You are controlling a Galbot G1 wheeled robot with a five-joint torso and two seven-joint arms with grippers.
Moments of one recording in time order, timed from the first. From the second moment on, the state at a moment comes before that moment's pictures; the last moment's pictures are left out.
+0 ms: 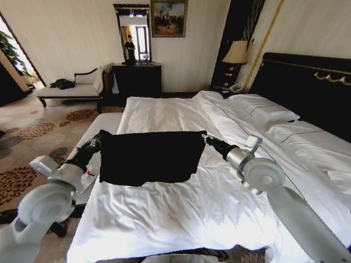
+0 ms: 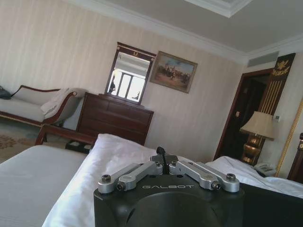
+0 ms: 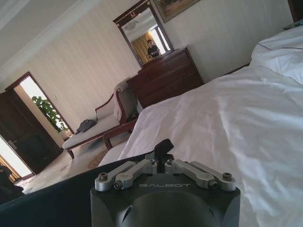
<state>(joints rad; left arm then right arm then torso) 1.55 -0.80 -0.86 -2.38 -1.16 0.16 -0.37 -0.98 0.79 0.40 2.30 1.54 -0.44 0.58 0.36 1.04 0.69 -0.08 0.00</state>
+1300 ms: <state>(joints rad) 0.76 -0.97 -0.12 -1.55 -1.01 0.11 -0.36 -0.61 1.10 0.11 1.42 1.22 -0.33 0.29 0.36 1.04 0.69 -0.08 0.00</state>
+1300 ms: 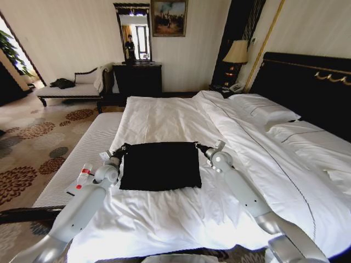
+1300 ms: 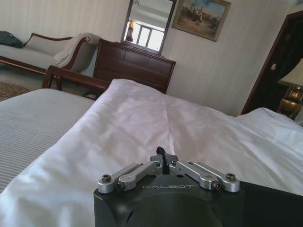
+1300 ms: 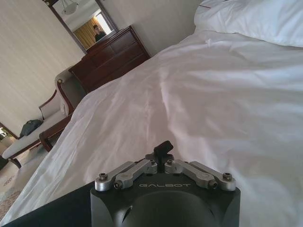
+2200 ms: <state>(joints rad) 1.13 -1.01 -0.30 -1.66 -0.88 -0.05 -0.21 -1.00 1.13 0.15 1.60 0.79 0.02 0.10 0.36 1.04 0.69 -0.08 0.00</state>
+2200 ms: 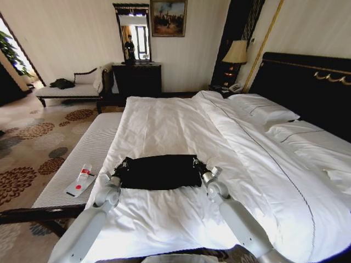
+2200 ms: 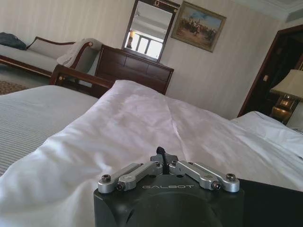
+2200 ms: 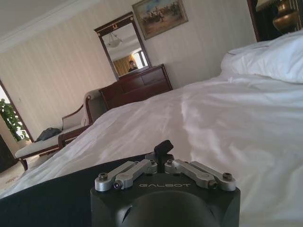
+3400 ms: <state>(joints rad) 1.37 -0.95 -0.34 -1.76 -0.58 -0.06 -0.22 -1.32 1.10 0.20 1.76 0.66 0.09 0.10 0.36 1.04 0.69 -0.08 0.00</state>
